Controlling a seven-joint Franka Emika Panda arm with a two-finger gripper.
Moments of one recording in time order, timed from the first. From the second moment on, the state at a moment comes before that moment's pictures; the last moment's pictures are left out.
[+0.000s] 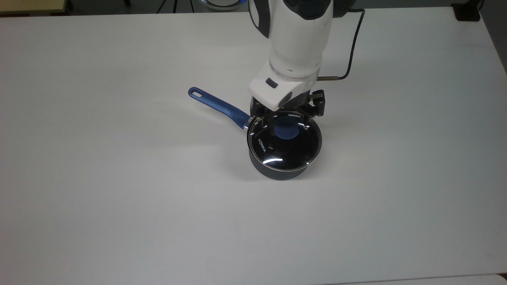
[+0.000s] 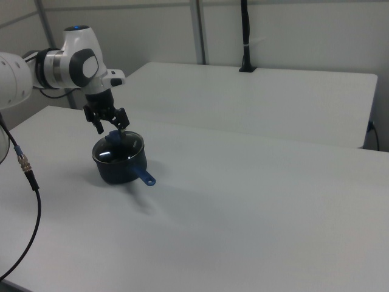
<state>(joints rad) 0.22 0.48 0.08 -1.40 -0.06 1.93 0.25</state>
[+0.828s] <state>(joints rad) 0.23 0.49 0.08 -1.40 -0.07 1.94 0.27</state>
